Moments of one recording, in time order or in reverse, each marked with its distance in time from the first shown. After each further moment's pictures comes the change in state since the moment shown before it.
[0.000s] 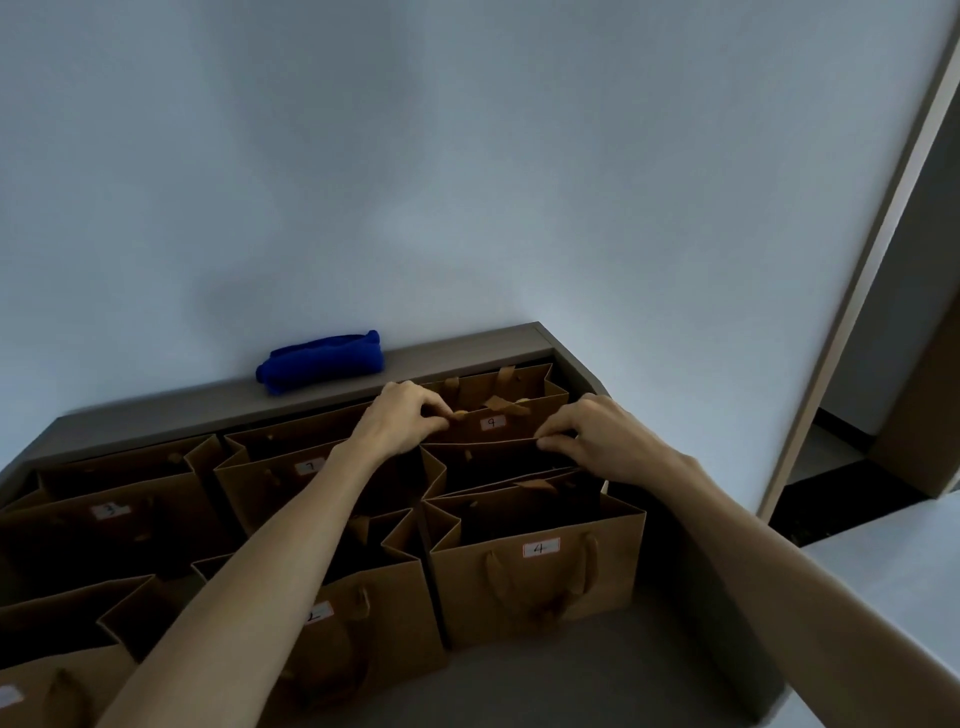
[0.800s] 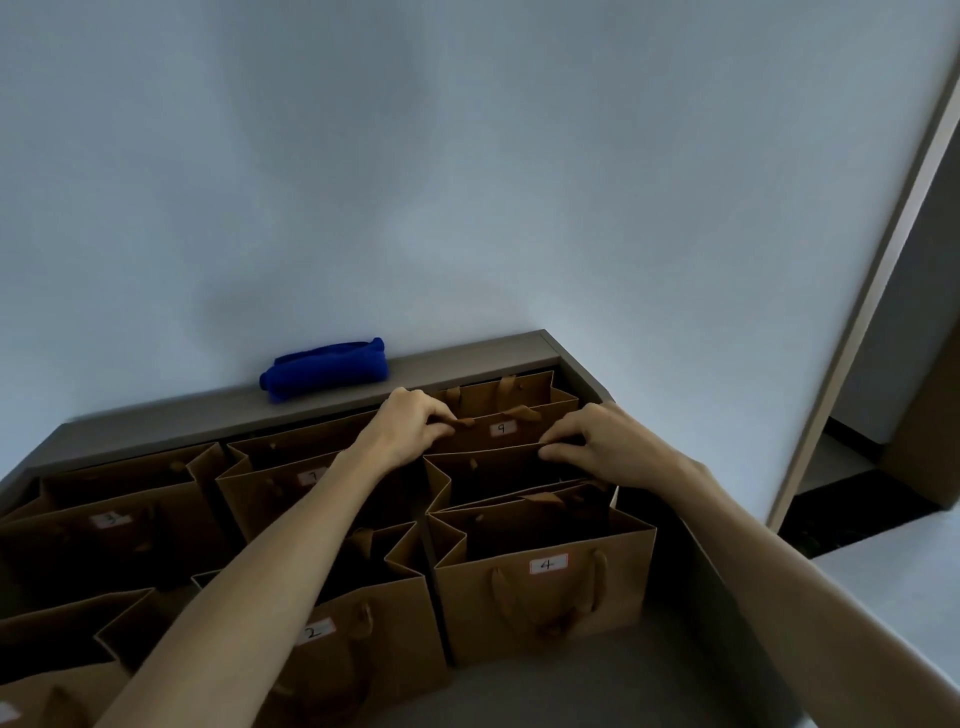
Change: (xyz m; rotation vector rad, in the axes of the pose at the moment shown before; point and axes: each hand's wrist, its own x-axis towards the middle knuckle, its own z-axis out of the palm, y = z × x) left_hand 0.004 -0.005 0.000 0.000 0.015 0.069; right_hand 0.007 0.002 -0.005 0.082 -0.065 0.004
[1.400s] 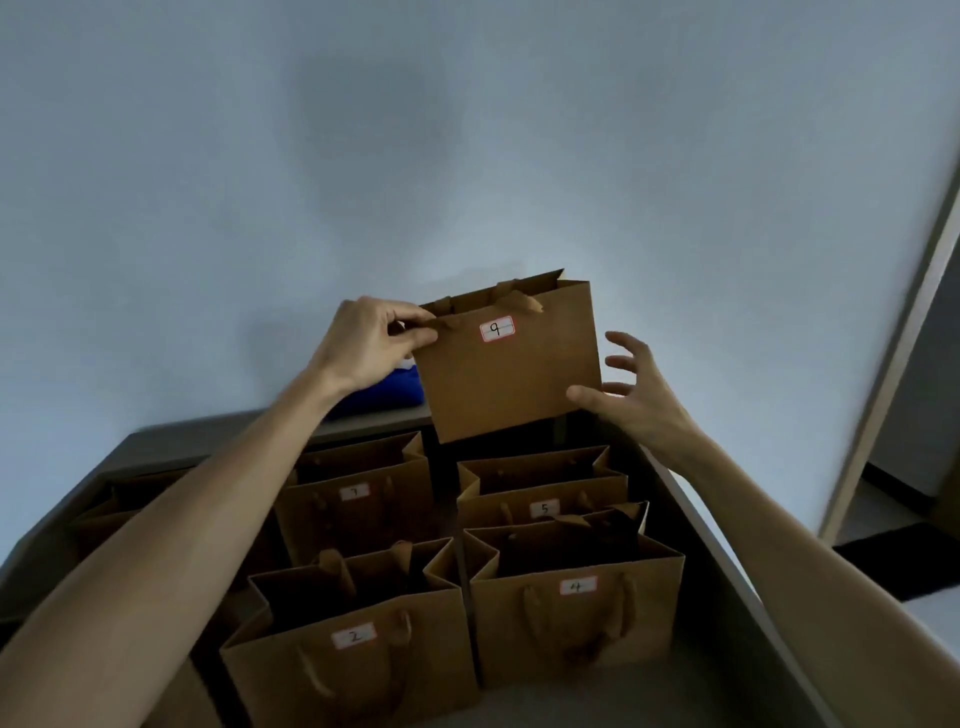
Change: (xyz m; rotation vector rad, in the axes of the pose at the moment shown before) left_hand -0.028 0.021 -0.138 -0.140 0.403 0.050; right_hand 0.023 -0.016 -0.034 0.688 0.399 0.197
